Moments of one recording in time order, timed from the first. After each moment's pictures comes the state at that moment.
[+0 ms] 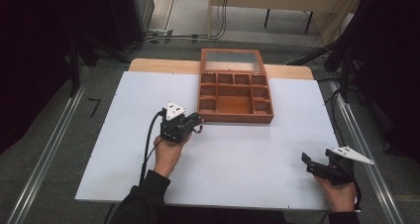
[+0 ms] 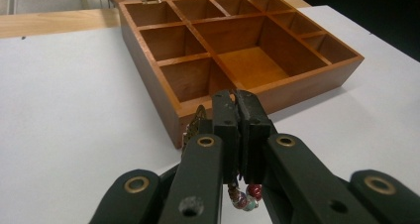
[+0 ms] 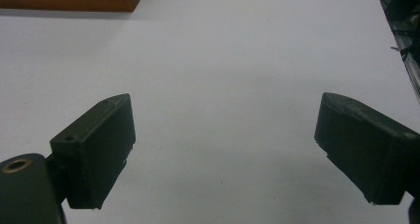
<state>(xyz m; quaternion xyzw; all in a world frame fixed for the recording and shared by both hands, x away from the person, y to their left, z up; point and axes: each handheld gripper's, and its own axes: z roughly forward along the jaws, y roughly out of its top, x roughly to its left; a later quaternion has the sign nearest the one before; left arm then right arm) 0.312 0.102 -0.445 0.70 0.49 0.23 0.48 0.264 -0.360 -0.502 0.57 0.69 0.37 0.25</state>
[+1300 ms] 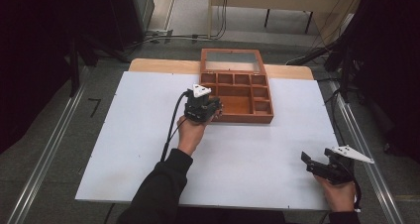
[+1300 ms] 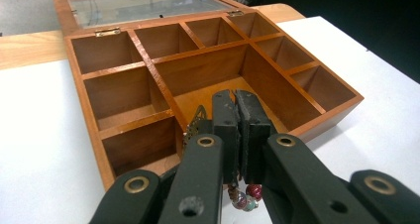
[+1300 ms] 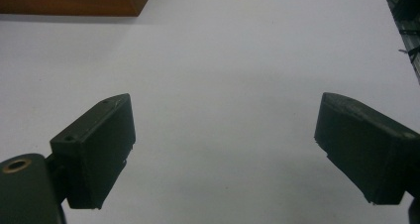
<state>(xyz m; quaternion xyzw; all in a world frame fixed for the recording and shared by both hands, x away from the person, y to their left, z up) 0.371 0.048 -0.431 0.71 0.48 0.21 0.47 0.266 -0.361 -0.501 0.57 0.69 0.38 0.24</state>
